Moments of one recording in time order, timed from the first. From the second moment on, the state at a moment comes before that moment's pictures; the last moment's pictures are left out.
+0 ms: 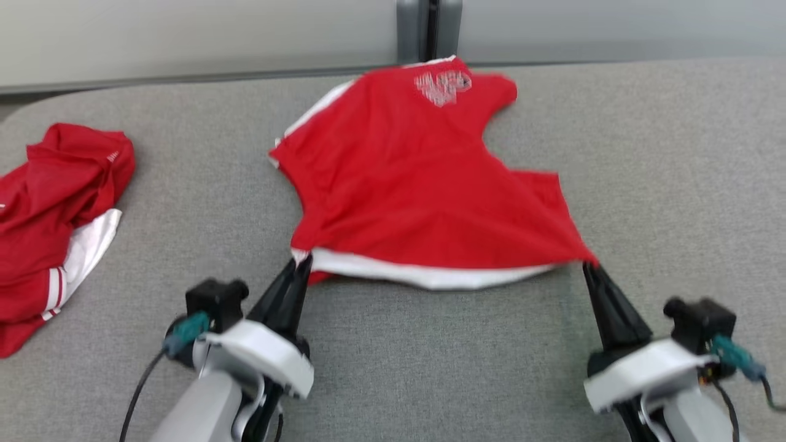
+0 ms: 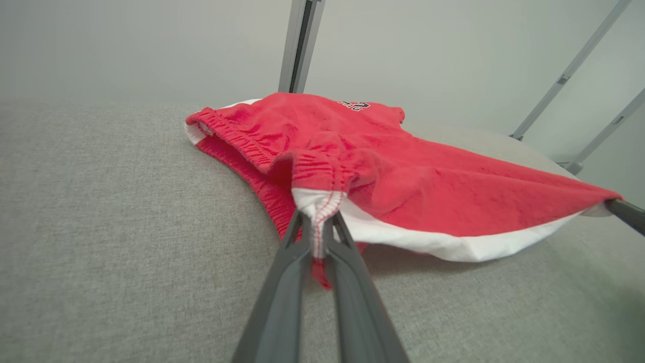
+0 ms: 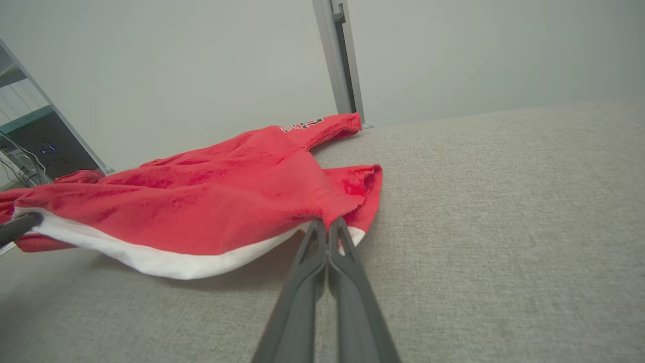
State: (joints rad) left arm -0.38 0.14 -0.46 0.56 -0.56 -0.13 -0.26; right arm -0.25 -0.23 0.36 0.41 0.50 0.13 -0.25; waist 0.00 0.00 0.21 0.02
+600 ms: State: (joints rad) left arm 0.05 0.29 -0.44 0.08 -0.57 0.02 -0.10; right arm 0.27 -0.17 0.15 -0.15 0.39 0.13 0.11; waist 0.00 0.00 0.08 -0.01
